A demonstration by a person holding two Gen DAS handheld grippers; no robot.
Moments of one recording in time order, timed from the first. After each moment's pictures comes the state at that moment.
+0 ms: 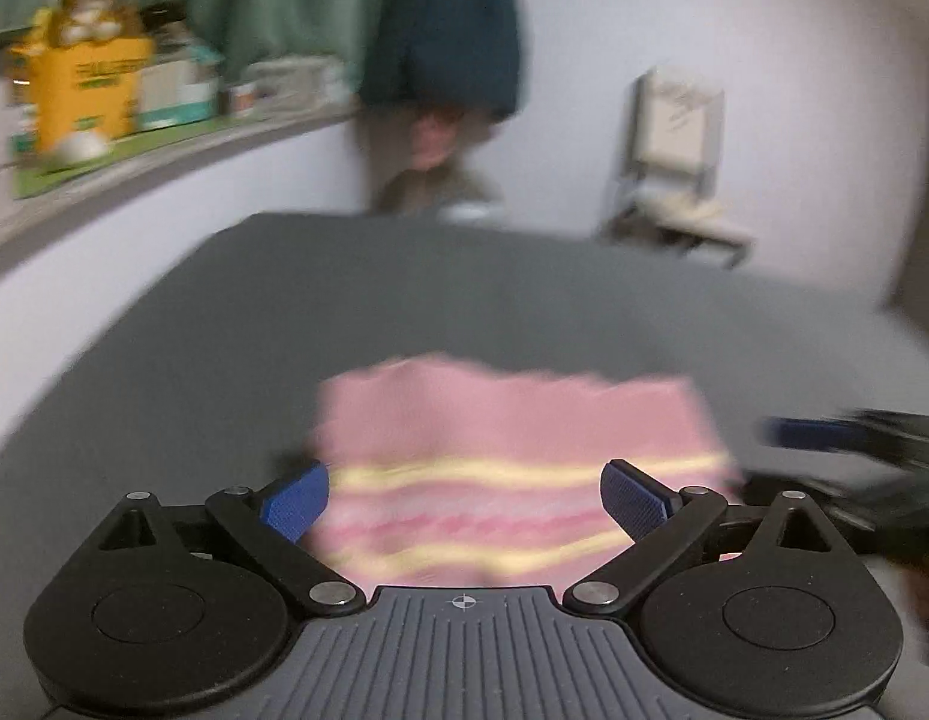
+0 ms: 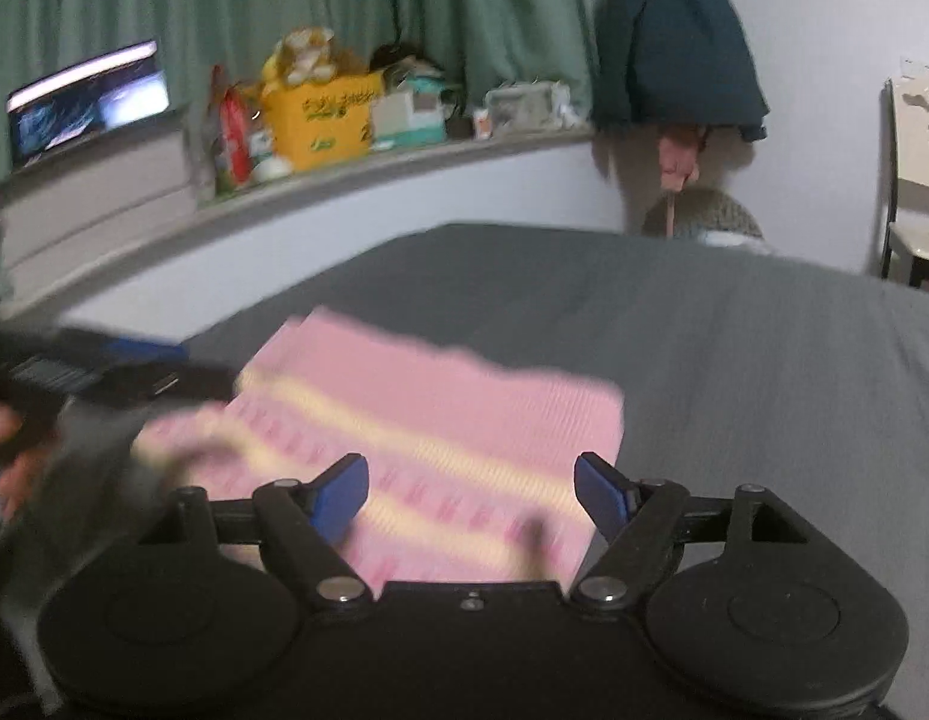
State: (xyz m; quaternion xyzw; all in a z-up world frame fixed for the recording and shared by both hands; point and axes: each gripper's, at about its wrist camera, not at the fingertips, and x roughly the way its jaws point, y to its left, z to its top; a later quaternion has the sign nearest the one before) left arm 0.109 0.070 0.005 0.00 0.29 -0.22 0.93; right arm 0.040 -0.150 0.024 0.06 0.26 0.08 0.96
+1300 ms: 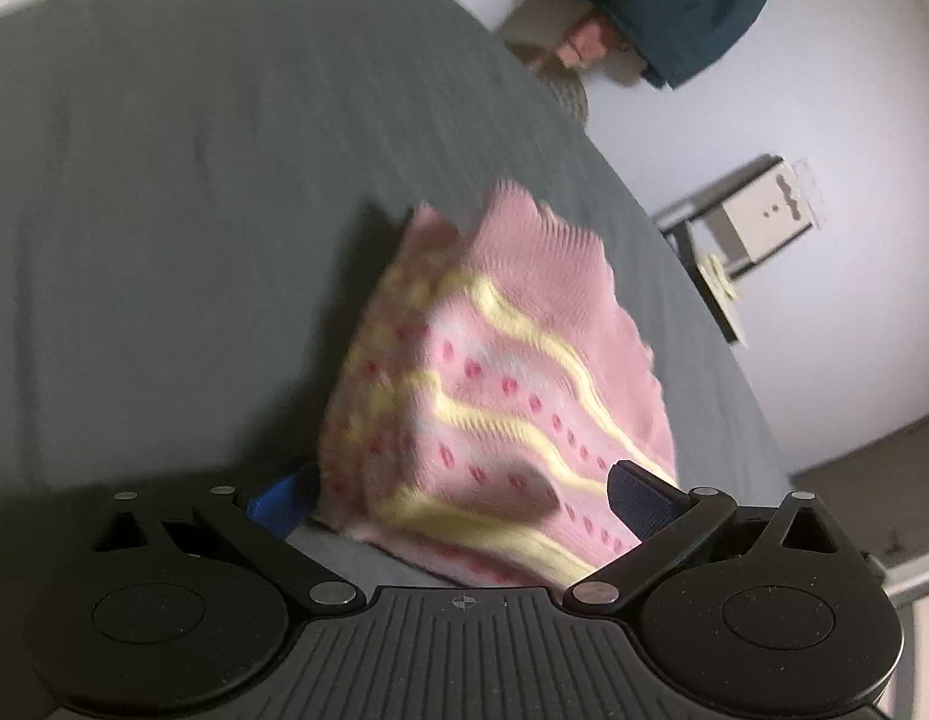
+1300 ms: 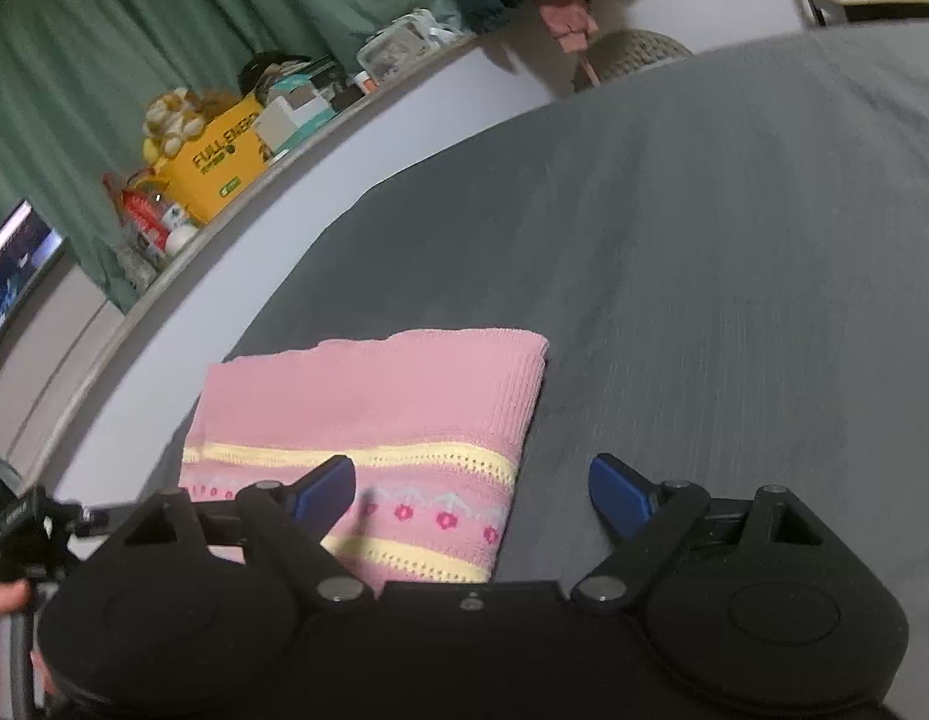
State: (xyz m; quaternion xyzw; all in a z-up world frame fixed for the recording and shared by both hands) left arm 0.137 0.152 -0.067 -0.31 0.47 -0.17 0.81; right arm 0.075 -0.226 -0.036 0.29 0.33 0.08 0.89
